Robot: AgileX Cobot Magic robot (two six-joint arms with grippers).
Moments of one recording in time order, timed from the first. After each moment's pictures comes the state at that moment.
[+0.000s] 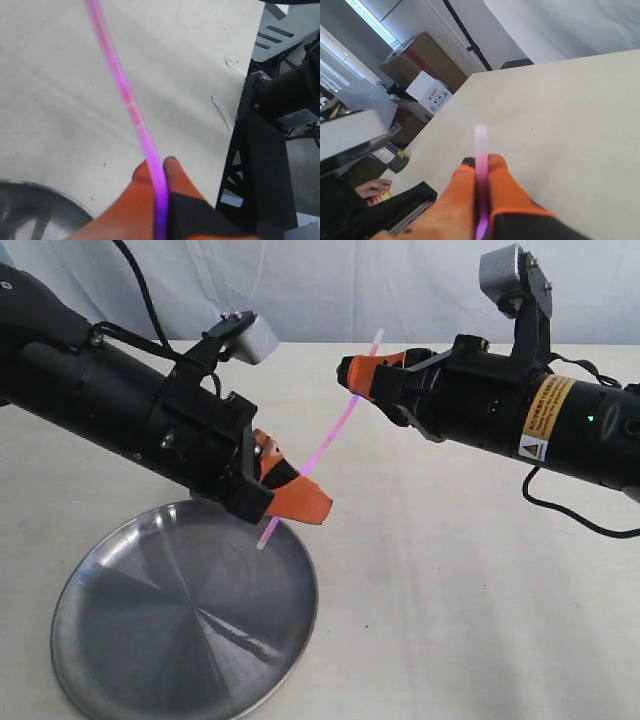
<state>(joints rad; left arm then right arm) -0.52 1.53 -0.96 -1.12 0.95 1.11 0.31 1.43 -0.62 -0.79 -0.72 1.17</state>
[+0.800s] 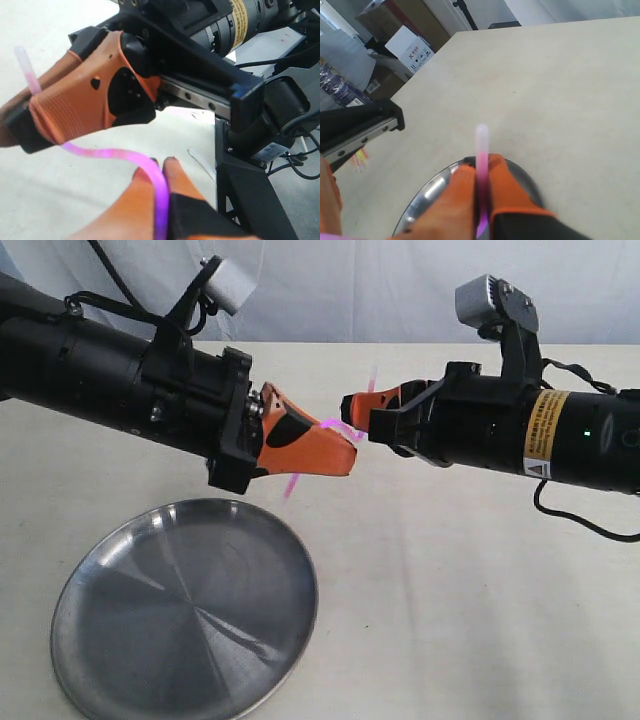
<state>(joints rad) -0.47 1.53 -0.96 -1.41 1.03 1.50 0.30 1.42 -0.62 -1.04 -0.64 1.27</state>
